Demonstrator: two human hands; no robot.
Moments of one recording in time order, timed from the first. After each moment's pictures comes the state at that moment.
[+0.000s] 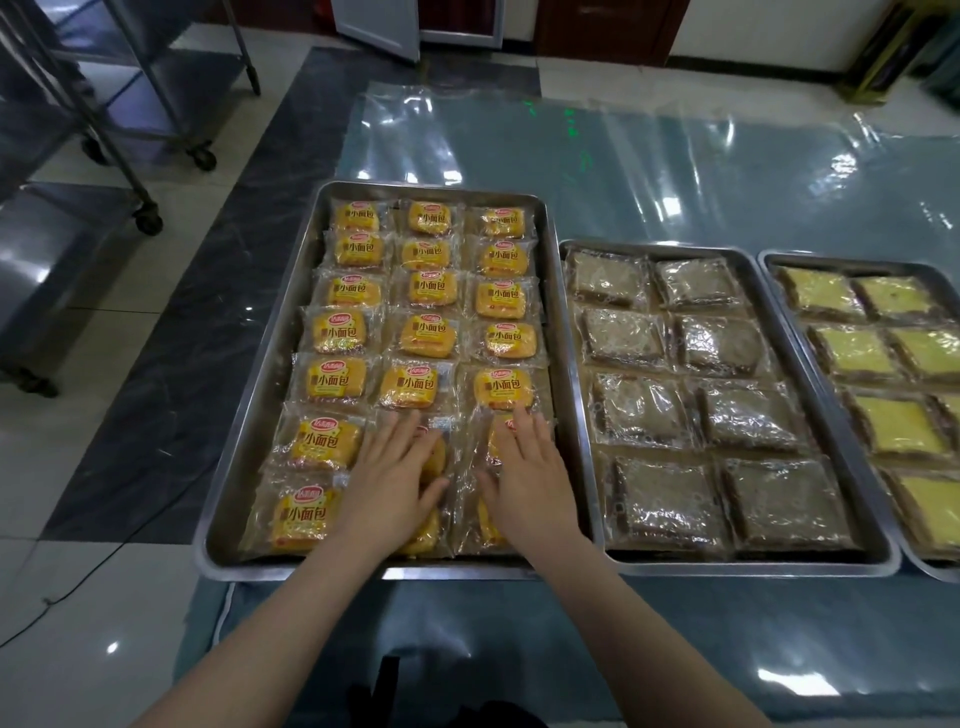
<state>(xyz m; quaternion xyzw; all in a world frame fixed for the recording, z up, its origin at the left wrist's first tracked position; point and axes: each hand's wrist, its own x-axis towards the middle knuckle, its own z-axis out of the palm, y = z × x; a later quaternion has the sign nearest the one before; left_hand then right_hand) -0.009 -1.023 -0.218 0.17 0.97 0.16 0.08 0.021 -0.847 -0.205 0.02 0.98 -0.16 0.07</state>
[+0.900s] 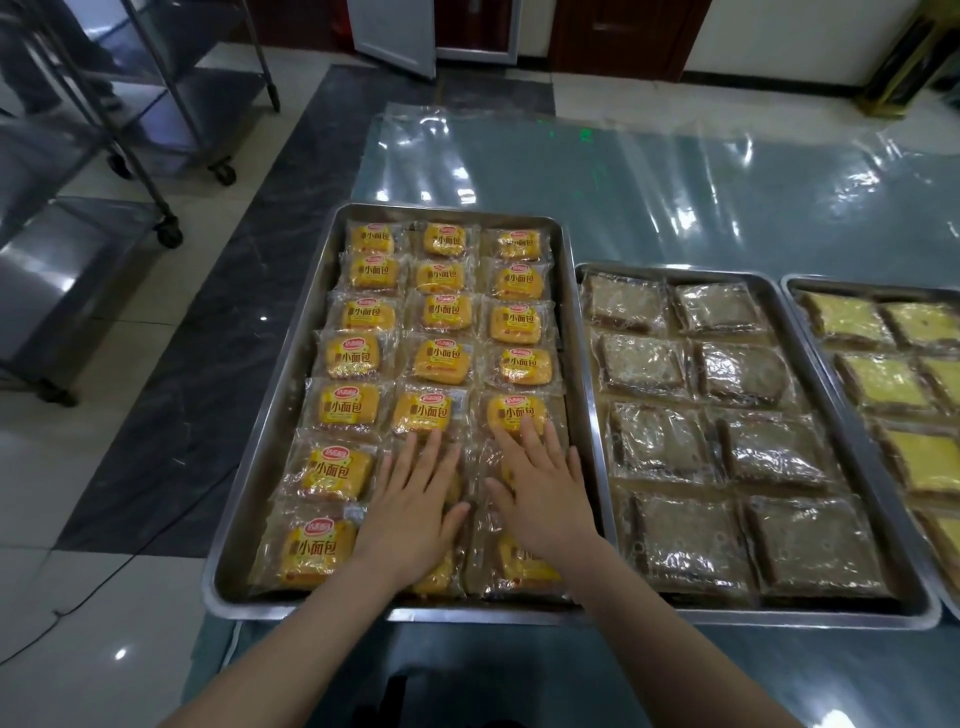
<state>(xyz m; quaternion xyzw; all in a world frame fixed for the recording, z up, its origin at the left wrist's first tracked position) -0.019 -1.015 -0.229 0.19 0.97 0.08 0.10 -0.012 -0.834 -0.218 -0.01 0.98 -0.16 0.09</state>
